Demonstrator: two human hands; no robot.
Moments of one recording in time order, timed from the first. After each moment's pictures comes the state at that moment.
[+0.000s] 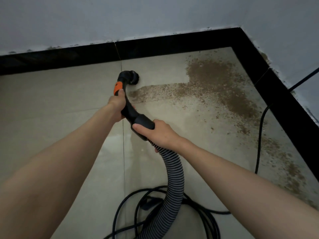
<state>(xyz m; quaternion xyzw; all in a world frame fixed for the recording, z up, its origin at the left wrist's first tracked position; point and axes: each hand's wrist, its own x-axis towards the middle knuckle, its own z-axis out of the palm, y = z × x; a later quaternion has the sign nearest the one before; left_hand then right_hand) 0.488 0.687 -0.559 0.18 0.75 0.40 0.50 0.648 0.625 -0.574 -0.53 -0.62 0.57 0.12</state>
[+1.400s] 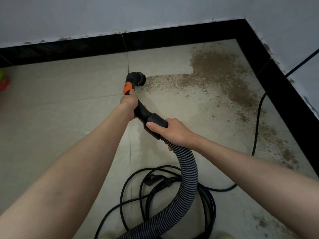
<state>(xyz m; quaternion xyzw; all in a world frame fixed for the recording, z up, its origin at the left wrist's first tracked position) 0.522 0.633 -0.540 0.12 0.76 0.40 0.51 0.680 0.576 -0.556 -0.52 -0.60 0.59 0.13</state>
